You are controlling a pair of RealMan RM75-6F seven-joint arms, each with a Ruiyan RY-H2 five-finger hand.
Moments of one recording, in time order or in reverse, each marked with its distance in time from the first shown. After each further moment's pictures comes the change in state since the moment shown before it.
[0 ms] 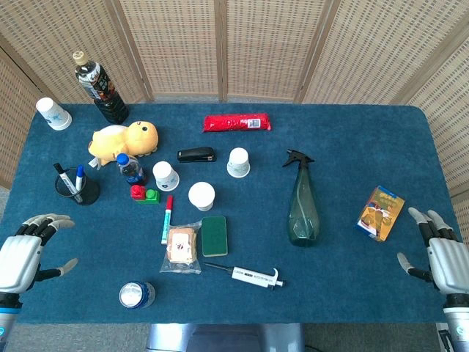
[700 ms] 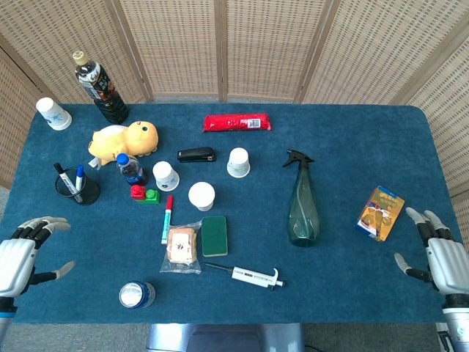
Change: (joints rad) left arm 0.016 0.015 0.015 0.018 0.027 0.021 -0.082; right arm 0.006 0.014 -0.004 -0.012 -0.020 -0.014 0.077
